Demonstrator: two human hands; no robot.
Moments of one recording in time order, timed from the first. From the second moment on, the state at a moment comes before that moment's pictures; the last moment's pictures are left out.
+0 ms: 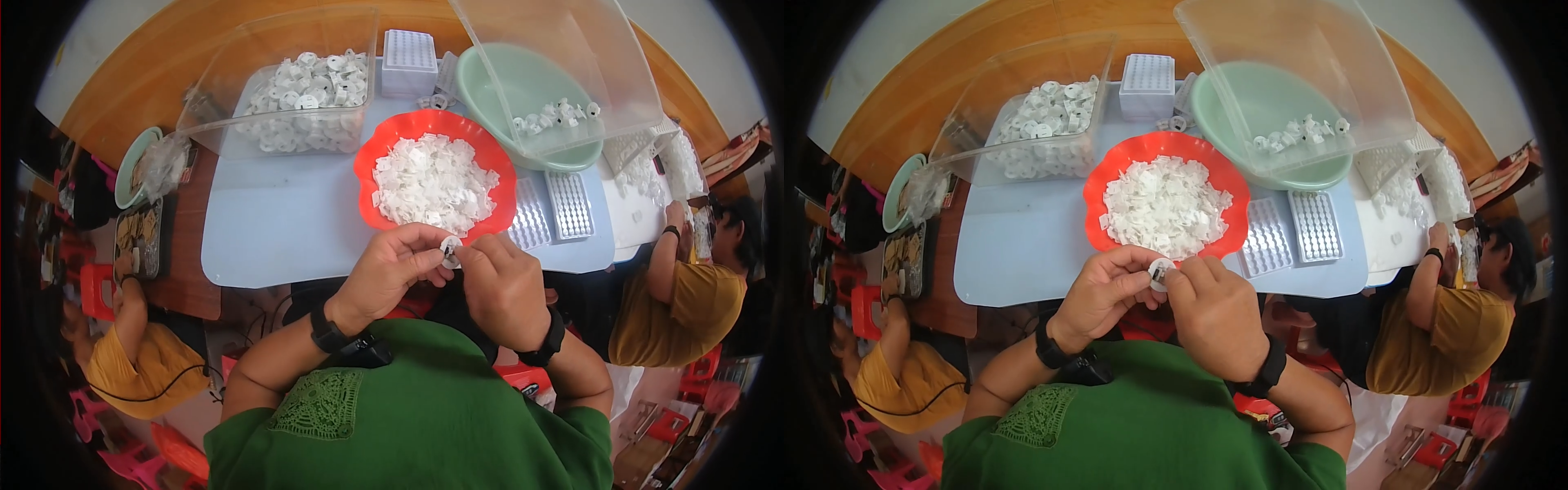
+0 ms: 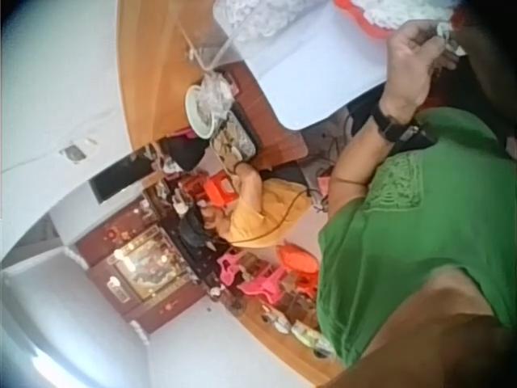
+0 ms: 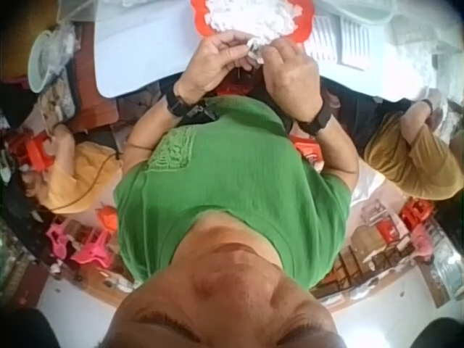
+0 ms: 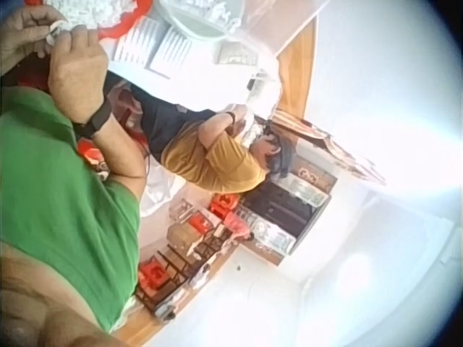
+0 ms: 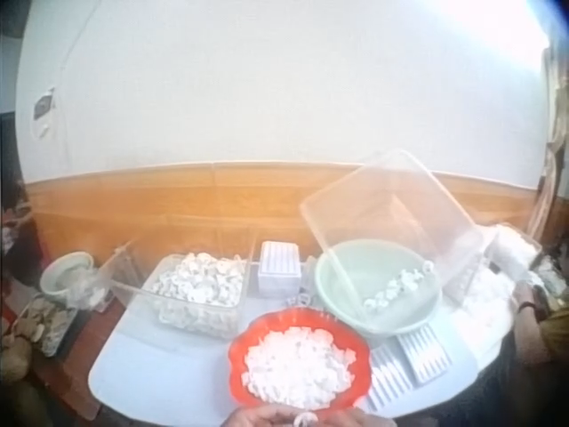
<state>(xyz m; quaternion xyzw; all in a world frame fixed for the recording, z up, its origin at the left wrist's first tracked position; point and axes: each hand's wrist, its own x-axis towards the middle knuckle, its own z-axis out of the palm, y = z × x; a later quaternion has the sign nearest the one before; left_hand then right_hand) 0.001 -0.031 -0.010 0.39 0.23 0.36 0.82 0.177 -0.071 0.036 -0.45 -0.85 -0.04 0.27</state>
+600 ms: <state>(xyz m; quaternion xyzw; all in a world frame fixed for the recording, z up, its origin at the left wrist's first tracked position) 0.013 -0.026 -0.007 0.37 0.24 0.37 0.82 0.218 -0.069 0.030 -0.48 -0.77 0.08 0.42</state>
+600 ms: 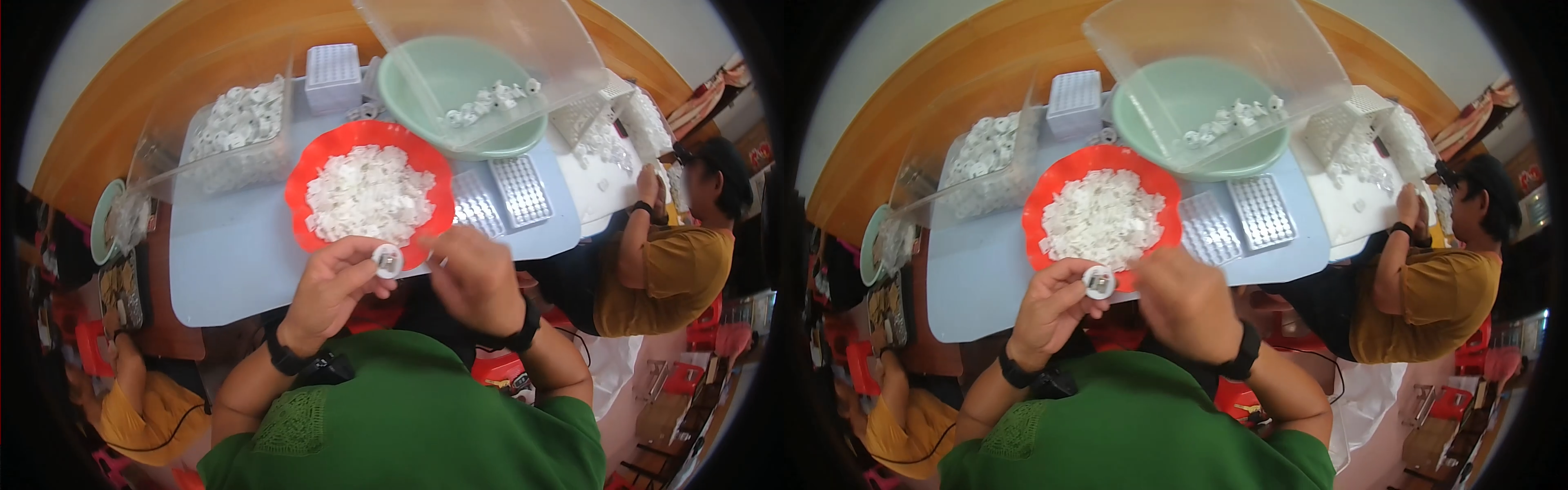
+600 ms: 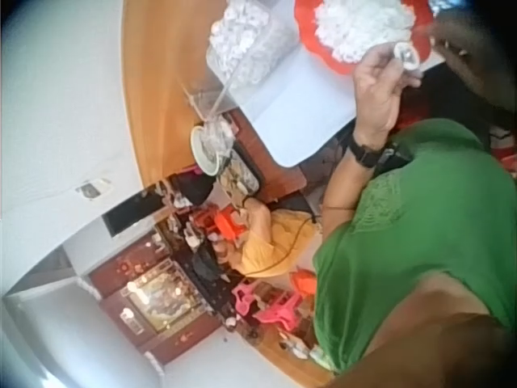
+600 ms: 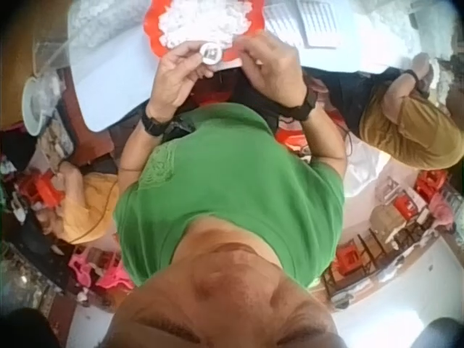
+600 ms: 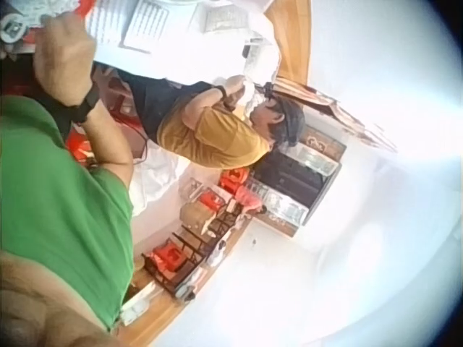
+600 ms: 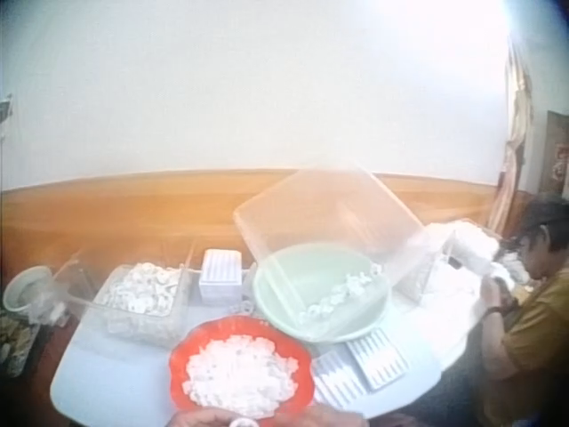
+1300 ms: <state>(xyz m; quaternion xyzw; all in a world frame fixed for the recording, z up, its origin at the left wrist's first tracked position) 0.004 -0.007 -0.008 0.35 0.23 0.39 0.82 0.415 0.036 -0.044 -0.75 -0.64 -0.03 0.17</state>
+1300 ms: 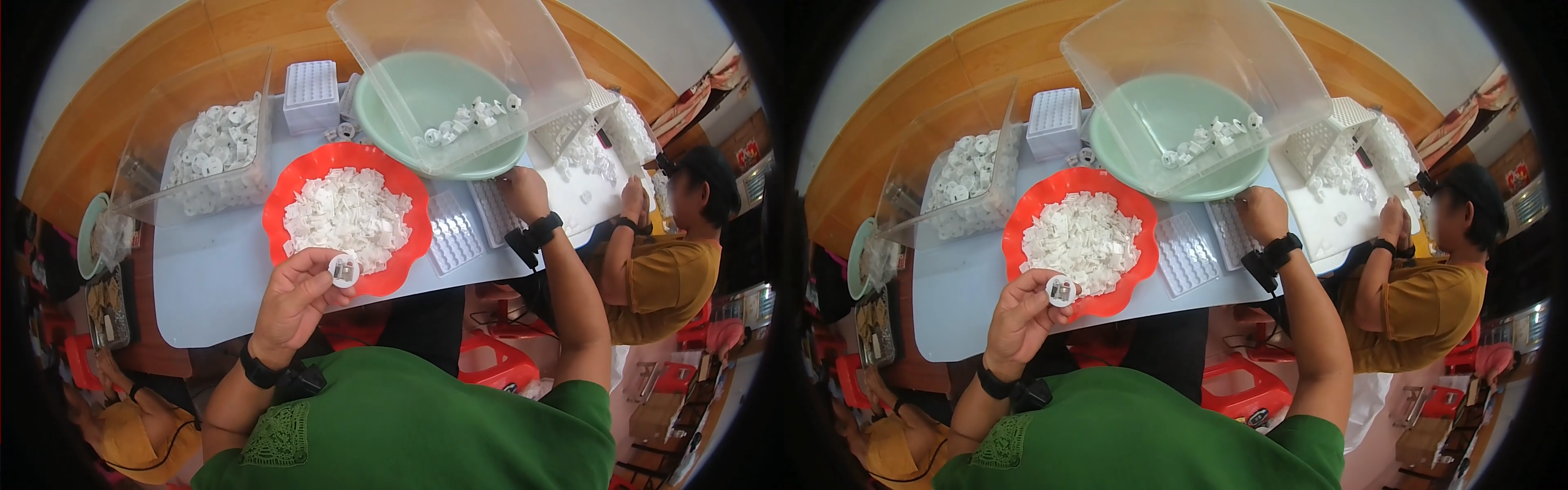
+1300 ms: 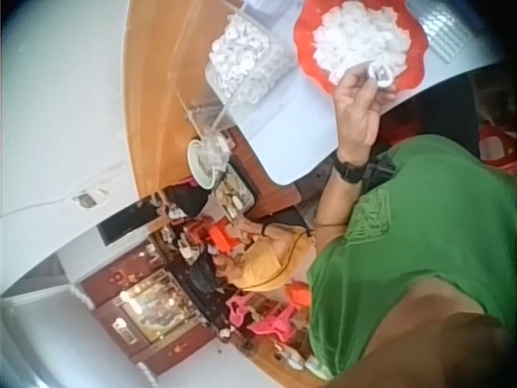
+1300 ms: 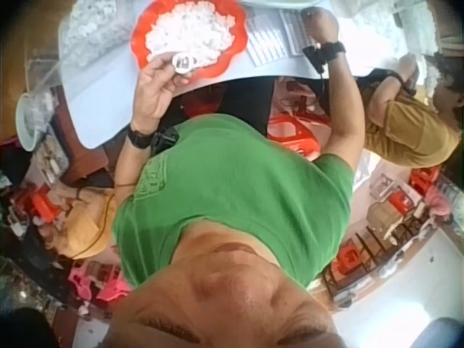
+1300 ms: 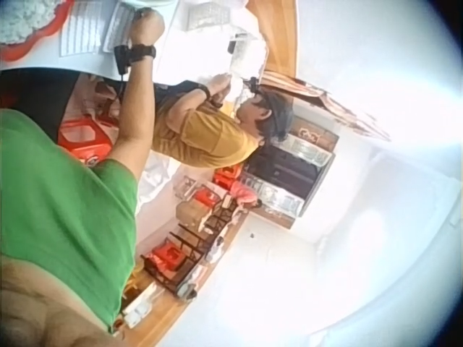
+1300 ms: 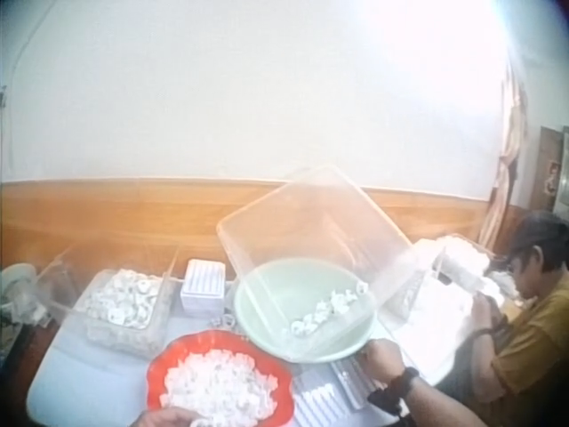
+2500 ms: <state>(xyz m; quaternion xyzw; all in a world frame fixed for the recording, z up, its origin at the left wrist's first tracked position) -0.006 -0.014 -0.011 0.36 0.20 0.38 0.83 0.372 -0.027 0.031 -0.71 -0.62 0.04 0.32</state>
